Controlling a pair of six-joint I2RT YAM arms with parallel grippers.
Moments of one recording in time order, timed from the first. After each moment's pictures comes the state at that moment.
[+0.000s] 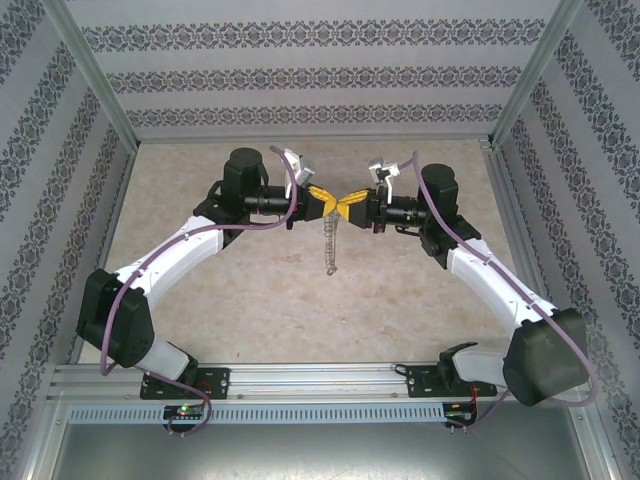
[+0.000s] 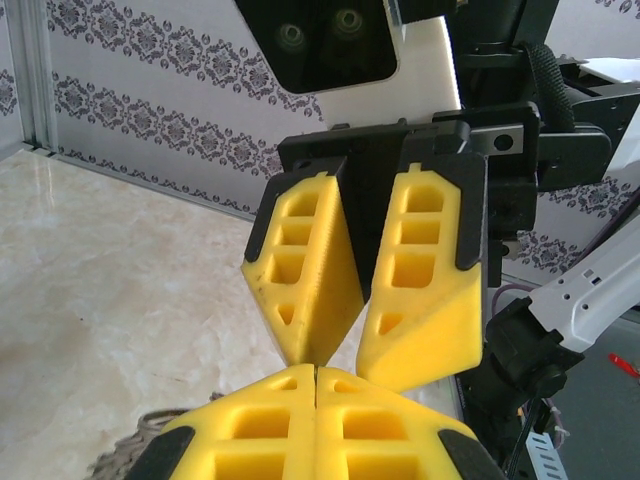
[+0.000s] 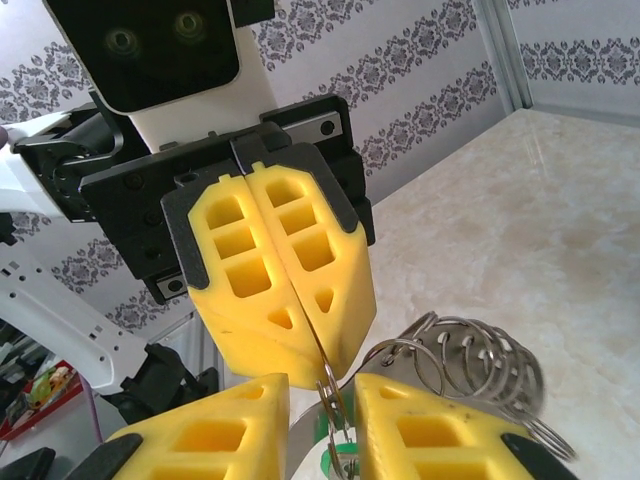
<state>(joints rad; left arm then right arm) -0.47 1.50 1.19 0.07 0.97 -0.06 0.32 1.27 0.92 0.16 -1.04 0.35</state>
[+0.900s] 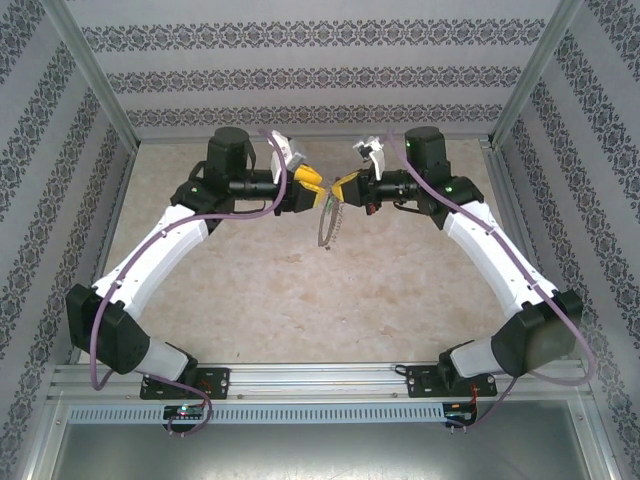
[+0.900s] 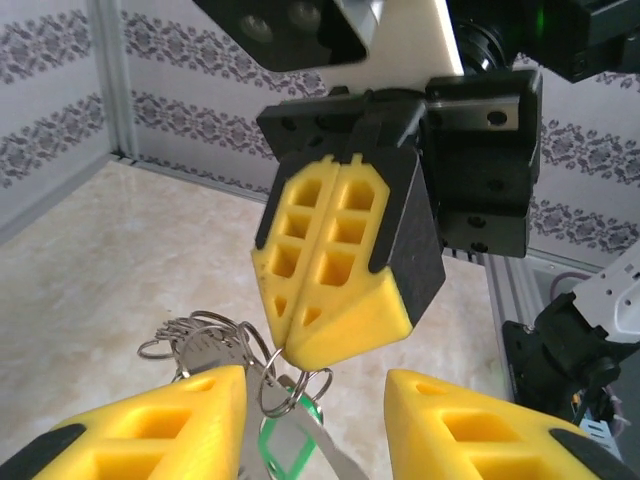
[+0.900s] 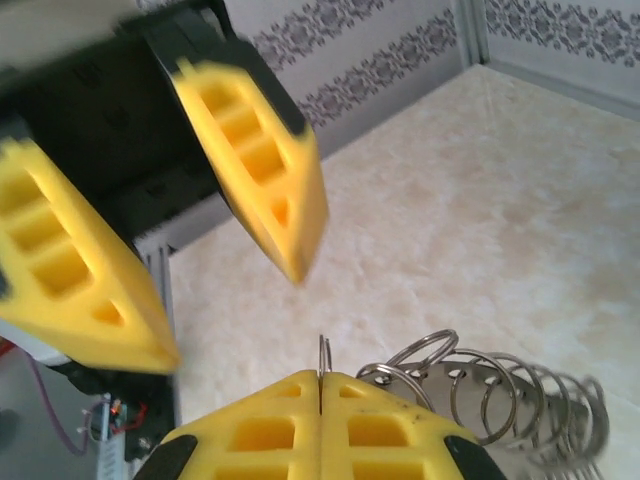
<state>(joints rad) -0.41 1.46 1.42 -0.34 0.88 0.16 0.35 1.43 1.40 -0.53 -0.90 -0.04</state>
